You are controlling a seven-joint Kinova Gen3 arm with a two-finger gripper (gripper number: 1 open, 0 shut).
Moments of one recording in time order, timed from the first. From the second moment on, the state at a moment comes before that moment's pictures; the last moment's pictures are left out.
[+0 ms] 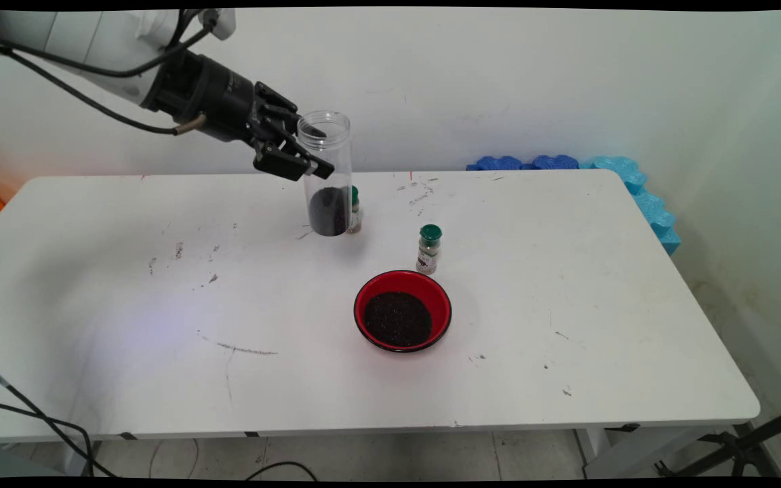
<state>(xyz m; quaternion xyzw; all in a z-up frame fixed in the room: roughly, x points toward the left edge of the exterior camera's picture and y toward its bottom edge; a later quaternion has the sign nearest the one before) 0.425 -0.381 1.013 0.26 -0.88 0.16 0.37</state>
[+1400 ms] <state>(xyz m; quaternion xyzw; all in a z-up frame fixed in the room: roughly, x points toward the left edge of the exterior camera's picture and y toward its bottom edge) 0.440 -0.374 0.910 0.34 -0.84 0.17 0.38</state>
